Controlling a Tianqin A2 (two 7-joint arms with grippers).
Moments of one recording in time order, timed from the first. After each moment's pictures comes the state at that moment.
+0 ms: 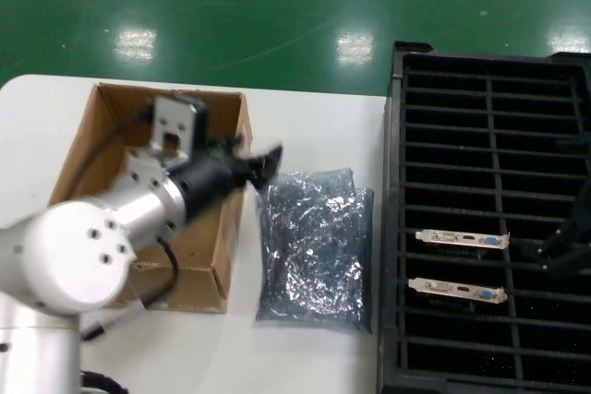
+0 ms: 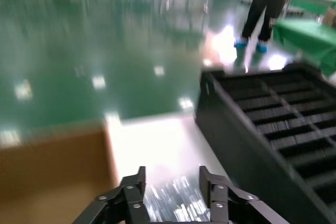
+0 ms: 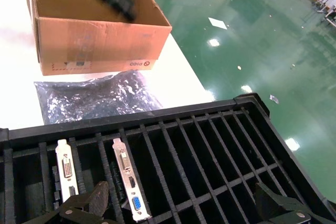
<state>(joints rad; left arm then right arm) -0.59 -0.05 1.47 -1.55 -0.54 0.96 -1.00 0.66 0.81 -1.81 1.65 1.20 -1.03 0.53</state>
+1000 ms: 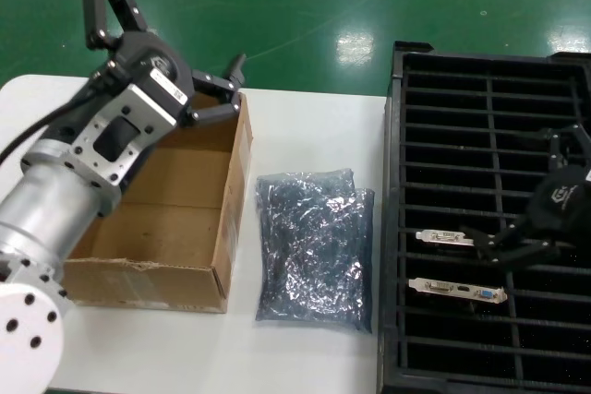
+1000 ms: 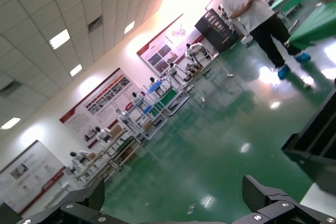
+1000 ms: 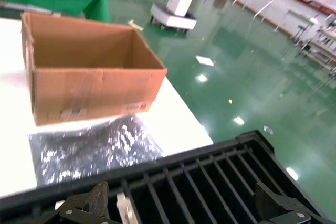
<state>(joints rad) -0.40 -0.29 1.59 -1.90 -0.71 0.46 -0.41 0.56 0.73 -1.77 1.64 1.29 -0.87 0.45</state>
